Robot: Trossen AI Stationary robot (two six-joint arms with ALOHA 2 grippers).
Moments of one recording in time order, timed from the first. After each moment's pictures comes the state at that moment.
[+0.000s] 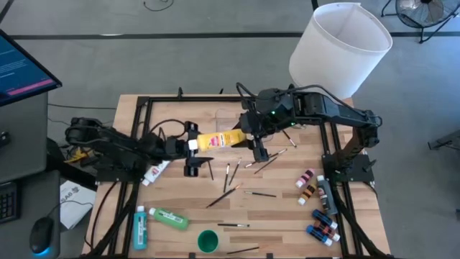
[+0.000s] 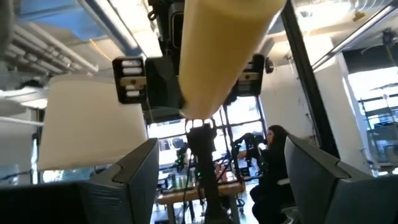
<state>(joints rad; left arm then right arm) -0.08 1.40 0.47 1.53 -0.01 0.22 0.03 1.71 2.10 -0.98 -0.10 -0.18</state>
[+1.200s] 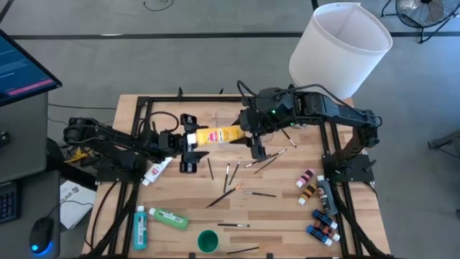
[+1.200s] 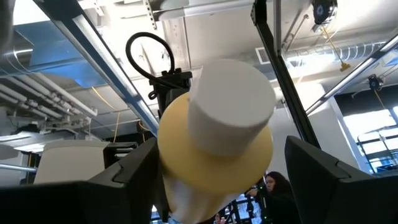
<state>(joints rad) -0.09 1.37 0.62 1.53 0.01 0.22 0.03 1.71 2.10 -0.96 -0.04 -0.18</state>
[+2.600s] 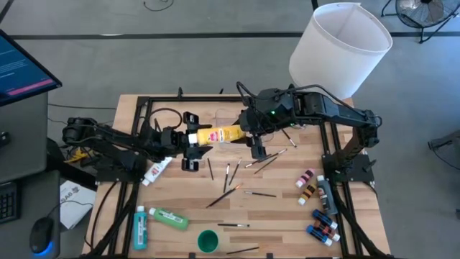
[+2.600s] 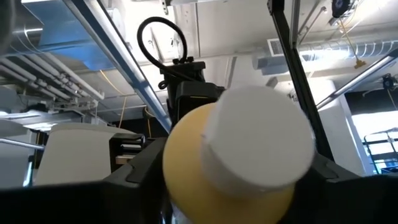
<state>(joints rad) -0.09 1.36 0.65 1.43 -0.04 0.17 0.02 1.71 2.10 -0.98 -0.01 -0.19</state>
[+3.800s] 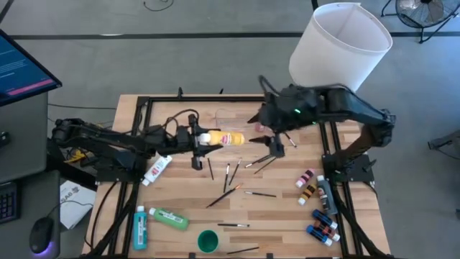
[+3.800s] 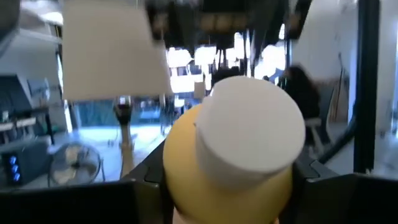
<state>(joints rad) -0.07 1.18 0.65 0.76 -0.20 0.12 0.09 1.58 2.08 -1.12 0.08 -0.08</state>
